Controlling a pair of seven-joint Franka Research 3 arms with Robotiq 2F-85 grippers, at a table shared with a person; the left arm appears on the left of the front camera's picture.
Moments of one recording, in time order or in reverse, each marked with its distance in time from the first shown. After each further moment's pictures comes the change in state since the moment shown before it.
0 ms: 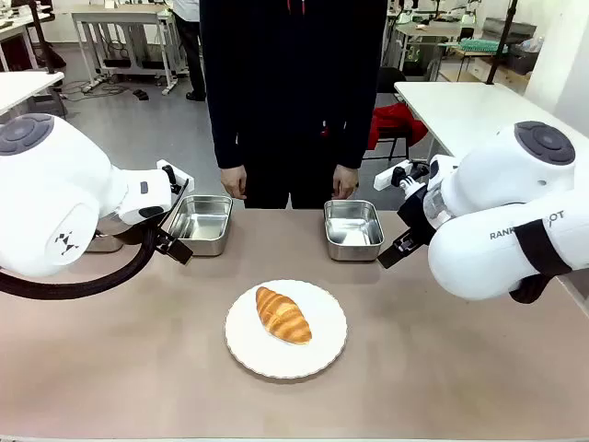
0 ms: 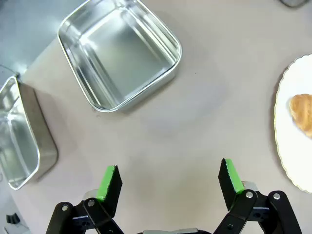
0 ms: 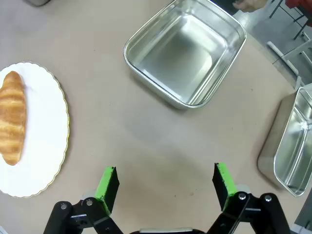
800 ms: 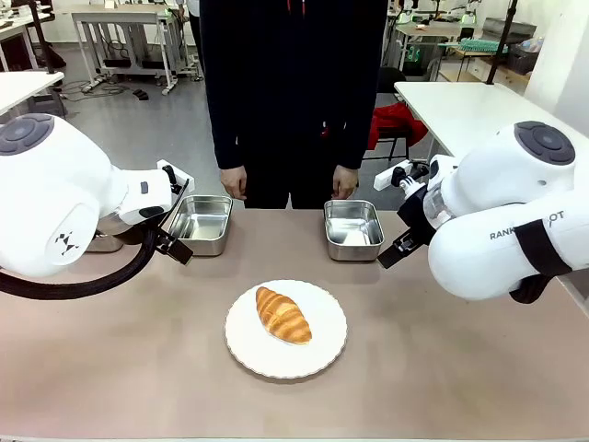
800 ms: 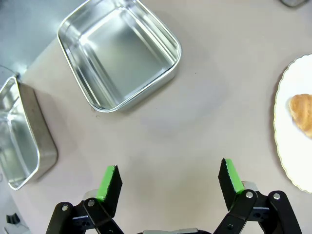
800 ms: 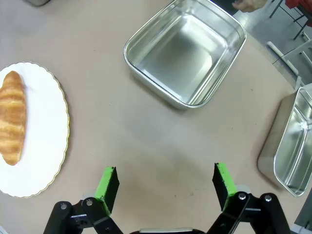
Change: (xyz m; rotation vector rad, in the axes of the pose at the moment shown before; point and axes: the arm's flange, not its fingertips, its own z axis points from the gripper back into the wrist) left arm 0.000 0.000 0.000 0.000 0.000 -0.001; right arm 0.000 0.000 0.000 0.000 0.000 0.001
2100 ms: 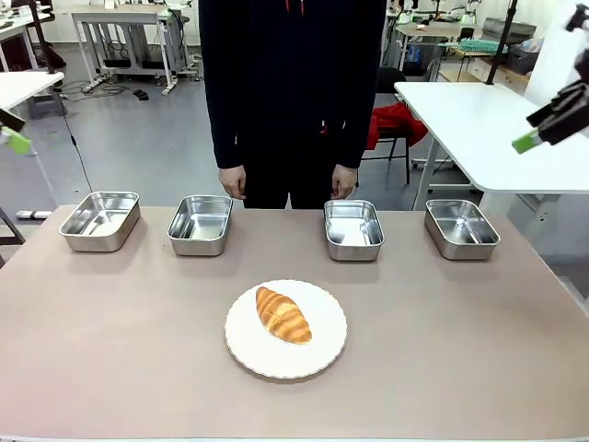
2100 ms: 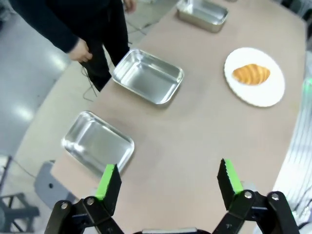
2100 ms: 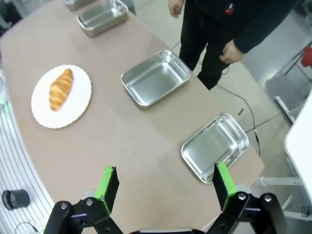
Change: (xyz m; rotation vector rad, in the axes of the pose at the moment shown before) left arm -0.030 0.228 0.218 -0.323 -0.266 -0.311; right arm -0.004 -0.194 0.218 0.213 -0.204 0.214
